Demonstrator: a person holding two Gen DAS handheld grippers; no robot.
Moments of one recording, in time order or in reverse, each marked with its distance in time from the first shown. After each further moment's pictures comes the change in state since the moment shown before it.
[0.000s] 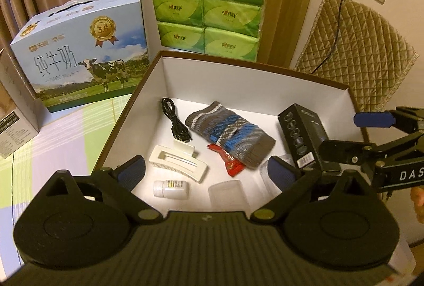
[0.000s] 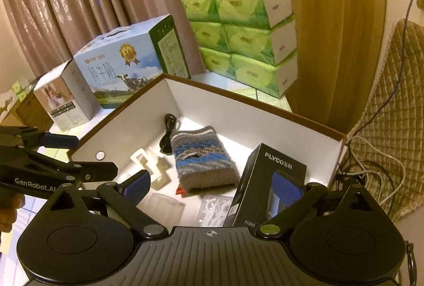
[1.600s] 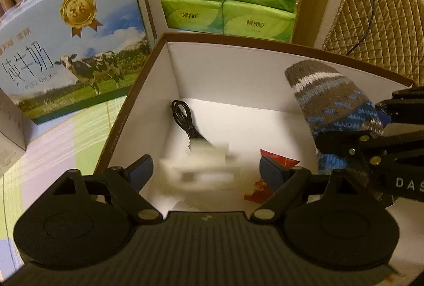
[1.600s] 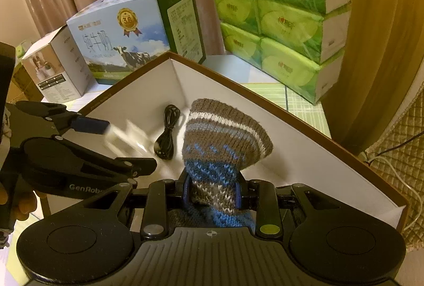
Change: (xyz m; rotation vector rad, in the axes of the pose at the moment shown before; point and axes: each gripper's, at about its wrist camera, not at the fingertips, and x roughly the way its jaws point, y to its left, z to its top) left arm 0.112 0.020 0.031 0.055 0.089 0.077; right arm 0.105 0.004 0.038 -0.136 0.130 0.031
